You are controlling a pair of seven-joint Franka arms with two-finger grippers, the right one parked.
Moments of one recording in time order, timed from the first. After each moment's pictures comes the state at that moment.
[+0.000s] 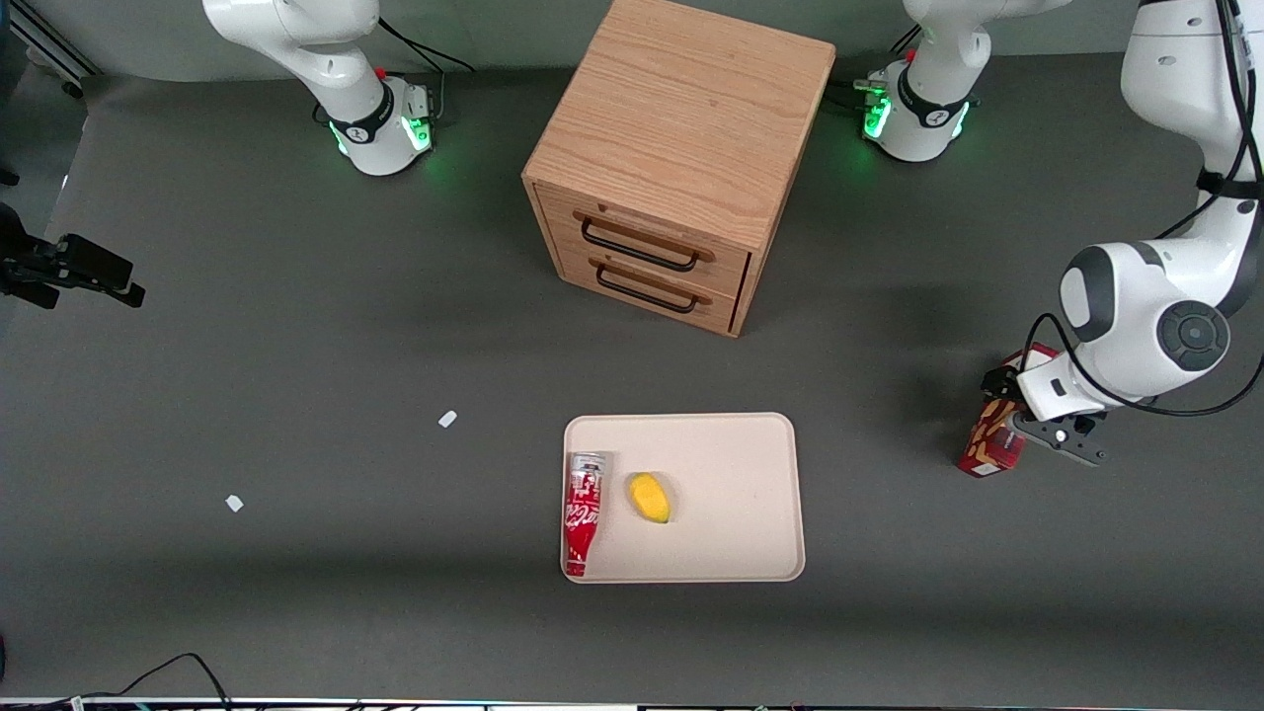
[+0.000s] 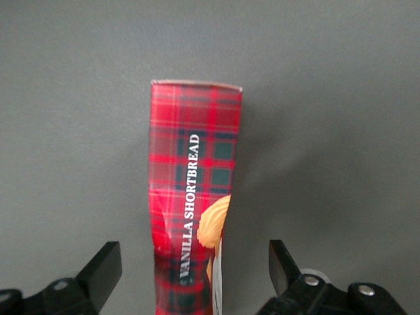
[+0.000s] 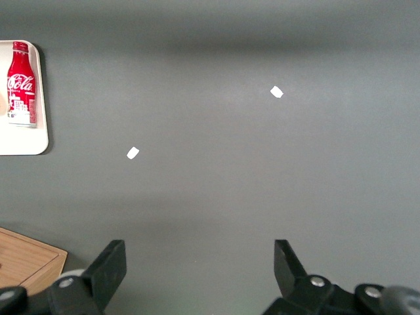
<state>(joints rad) 0.10 0.40 -0.02 -2.04 0.04 2.41 0.53</state>
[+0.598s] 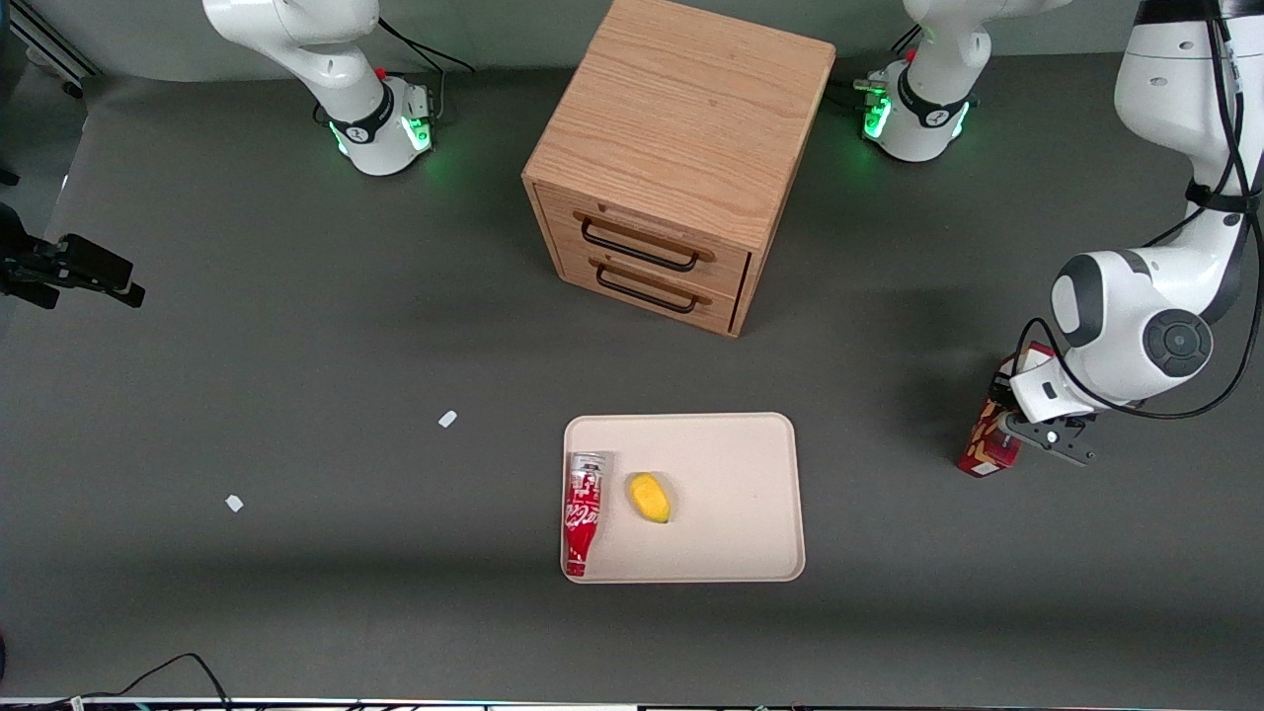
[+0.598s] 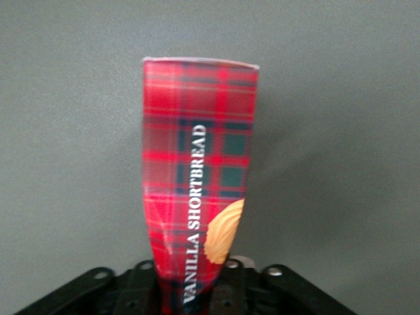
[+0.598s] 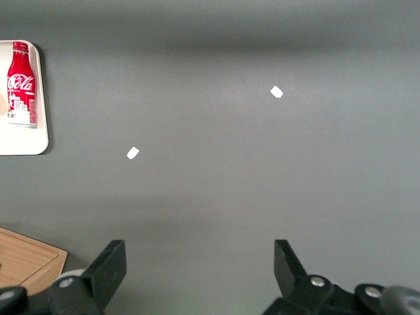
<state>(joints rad) 0.10 0.42 -0.01 -2.05 0.04 2.43 0.53</state>
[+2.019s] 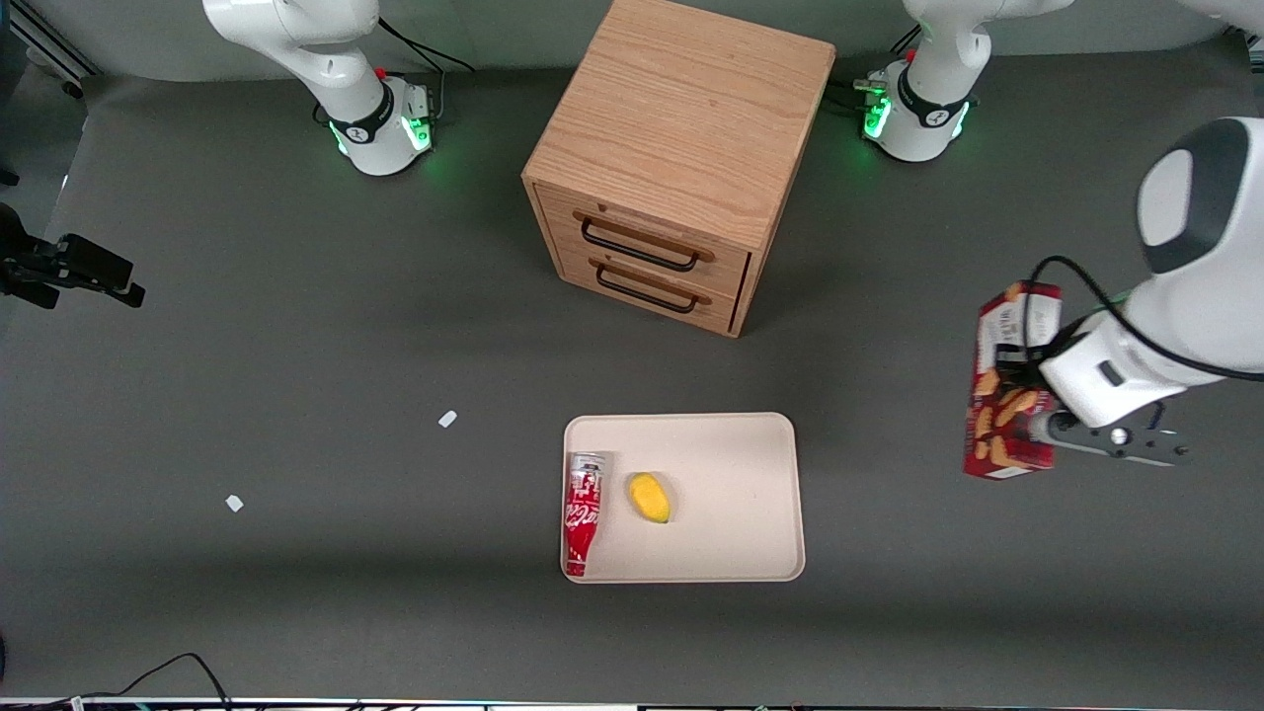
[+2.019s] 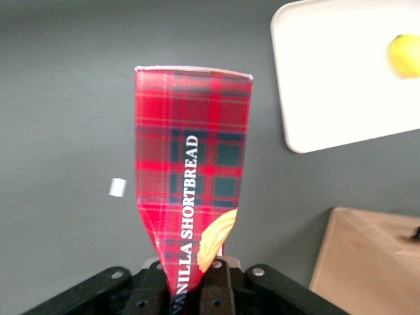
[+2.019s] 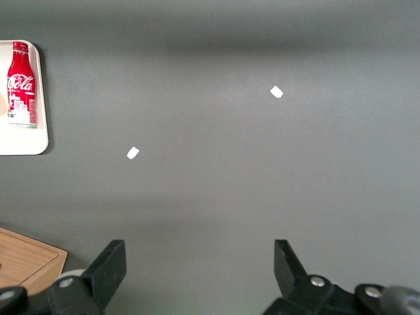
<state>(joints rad) 0.04 0.37 -0.27 -1.34 0.02 1.60 -0.07</state>
